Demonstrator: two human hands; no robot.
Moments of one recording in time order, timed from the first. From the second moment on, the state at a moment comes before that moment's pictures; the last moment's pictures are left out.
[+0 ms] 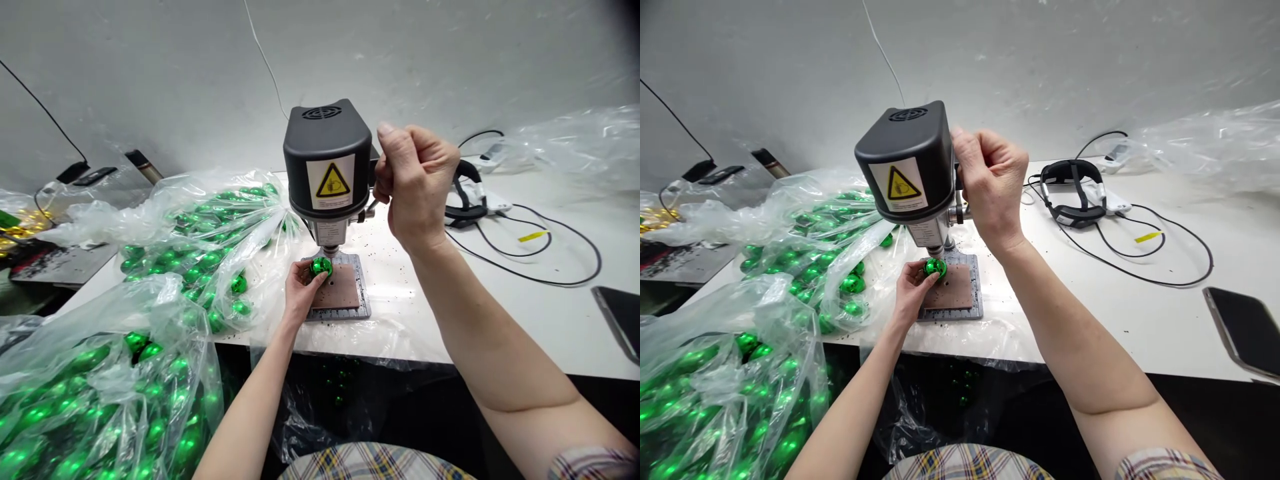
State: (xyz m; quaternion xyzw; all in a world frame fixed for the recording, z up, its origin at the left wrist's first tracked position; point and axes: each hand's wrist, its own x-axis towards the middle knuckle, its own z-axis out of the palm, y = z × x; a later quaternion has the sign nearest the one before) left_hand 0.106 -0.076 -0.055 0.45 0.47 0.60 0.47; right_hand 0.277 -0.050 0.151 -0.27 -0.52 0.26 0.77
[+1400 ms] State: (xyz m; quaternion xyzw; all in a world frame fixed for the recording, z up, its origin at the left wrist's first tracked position) left_hand 0.107 -0.094 -0.065 0.58 0.47 0.56 0.37; right_hand 0.278 -0.056 0.142 -0.30 -0.55 0.21 0.75
